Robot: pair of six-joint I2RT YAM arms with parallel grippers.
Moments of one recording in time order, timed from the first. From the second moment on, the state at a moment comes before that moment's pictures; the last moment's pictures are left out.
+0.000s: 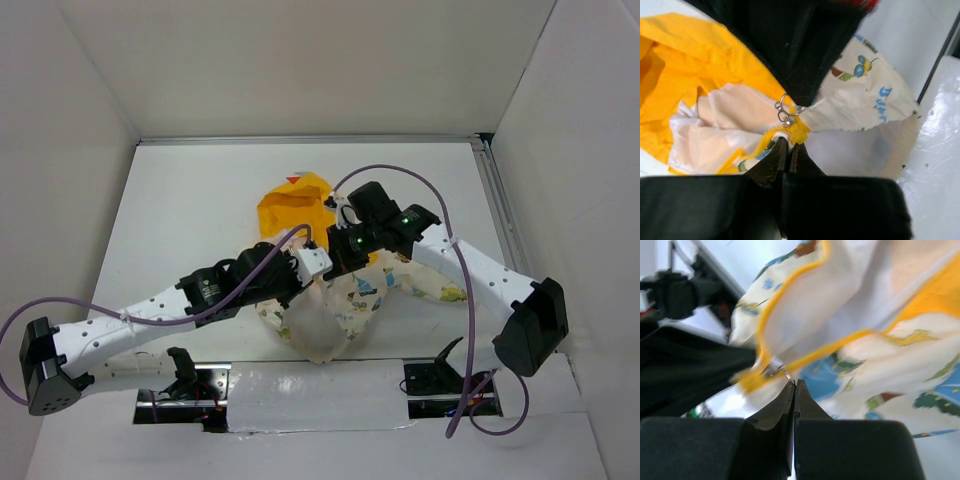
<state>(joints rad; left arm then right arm) -1.02 1.07 0.90 -0.37 -0.04 0.13 0.67 1.39 1.21 -0.74 -0.51 0.39</state>
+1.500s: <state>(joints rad) -1.04 0.96 0.78 -0.08 0.07 0.22 0.46 1.28 0.81 -0.03 -1.02 0.70</state>
